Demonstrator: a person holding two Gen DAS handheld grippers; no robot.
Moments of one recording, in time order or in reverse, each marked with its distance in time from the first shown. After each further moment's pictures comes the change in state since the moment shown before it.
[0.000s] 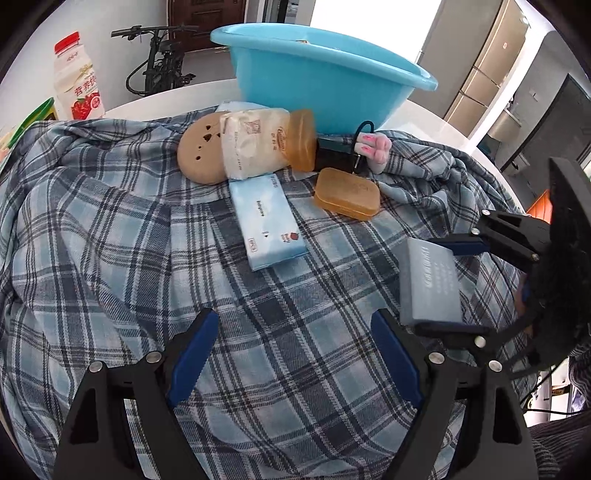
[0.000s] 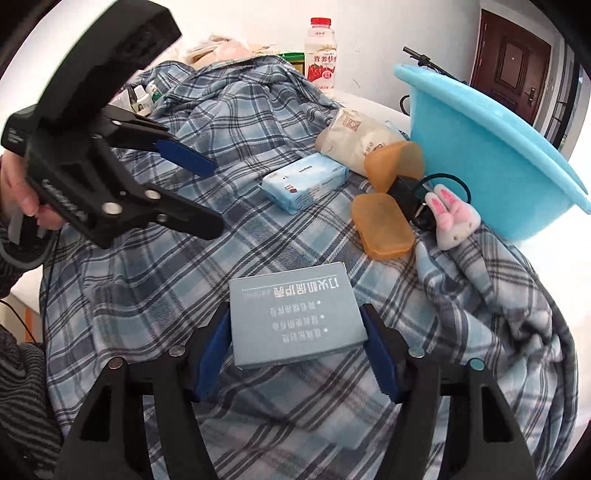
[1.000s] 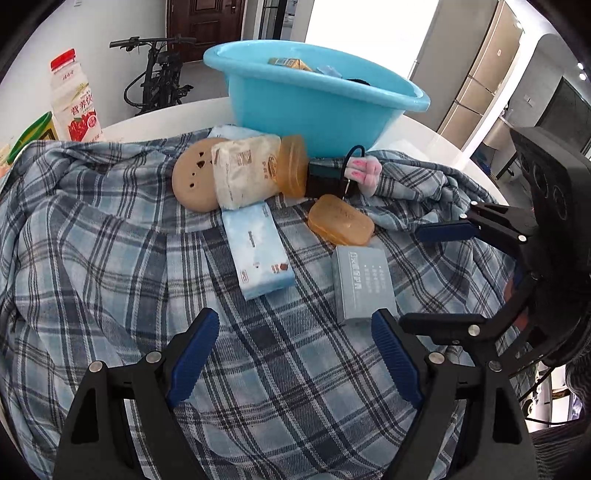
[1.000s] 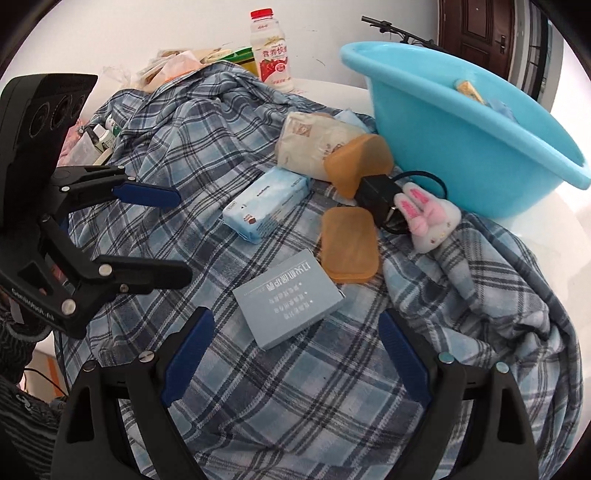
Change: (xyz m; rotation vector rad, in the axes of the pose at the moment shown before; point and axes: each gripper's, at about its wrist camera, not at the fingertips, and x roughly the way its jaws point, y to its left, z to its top) left arm -0.006 -0.002 0.009 -0.007 -0.042 -0.016; right arm 0.016 -0.029 0.034 0.181 0.074 0.015
